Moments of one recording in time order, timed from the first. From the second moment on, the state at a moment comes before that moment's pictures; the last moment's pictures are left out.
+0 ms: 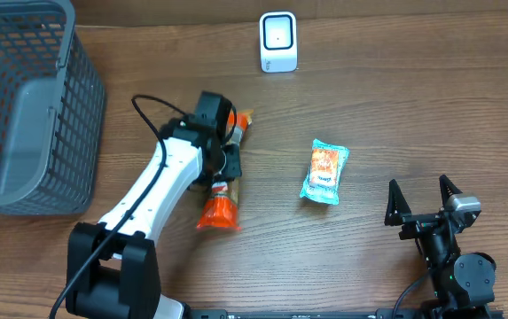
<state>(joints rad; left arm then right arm) -0.27 1.66 1.14 -0.90 0.02 -0.42 0.16 0.01 0.02 -0.03 0.01 0.19</state>
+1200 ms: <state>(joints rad) -0.27 1.77 1.03 -0.76 -0.15 -0.39 0.16 0.01 0.02 -0.03 0.01 0.19</state>
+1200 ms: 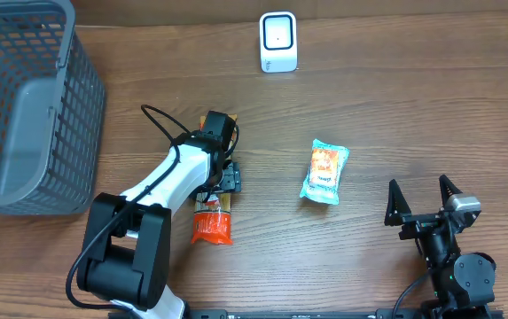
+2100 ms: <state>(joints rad) -0.24 1.77 1.72 -1.19 0.31 -0.31 0.16 0.01 0.02 -0.03 0.01 0.19</state>
